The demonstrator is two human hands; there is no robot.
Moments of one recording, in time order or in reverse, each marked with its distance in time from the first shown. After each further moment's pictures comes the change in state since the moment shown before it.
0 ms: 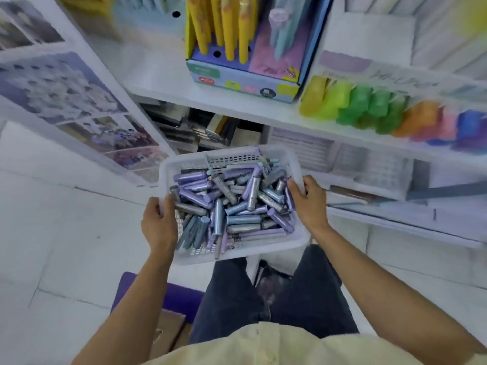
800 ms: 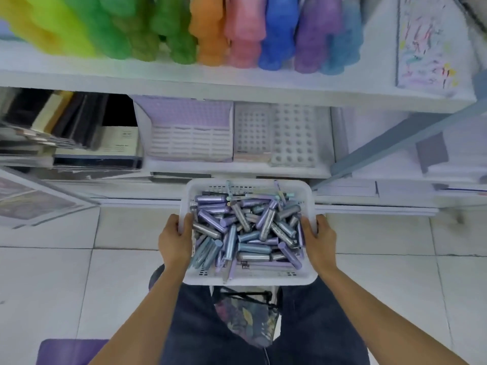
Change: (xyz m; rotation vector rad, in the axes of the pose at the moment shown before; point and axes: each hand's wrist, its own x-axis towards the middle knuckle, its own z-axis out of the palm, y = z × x) left_hand -0.127 -0.037 0.283 0.051 -0.327 0.200; right_hand -0.020 0.292 -0.136 0.063 0.262 0.224
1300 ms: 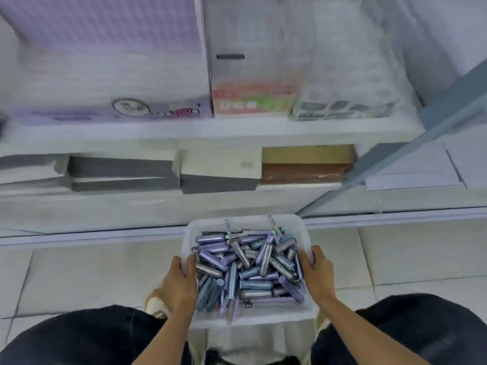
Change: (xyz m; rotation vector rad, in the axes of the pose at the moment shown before) left_hand 0.107 -0.242 0.215 0.196 -0.015 -0.066; right_hand 0.096 0.272 0.187 -0.125 0.045 0.030
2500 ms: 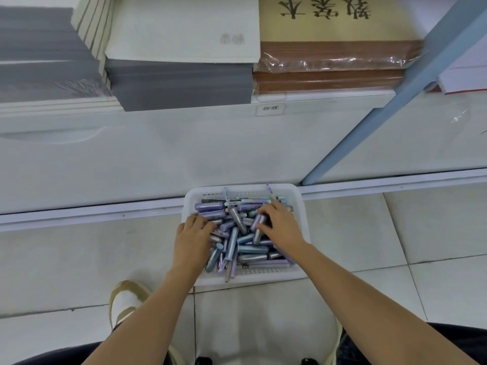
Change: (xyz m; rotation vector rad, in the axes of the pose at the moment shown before) left_hand 0.077 -0.060 0.135 0.594 -0.178 0.873; right_hand 0.075 0.061 0.145 -0.325 -0.366 -0.346
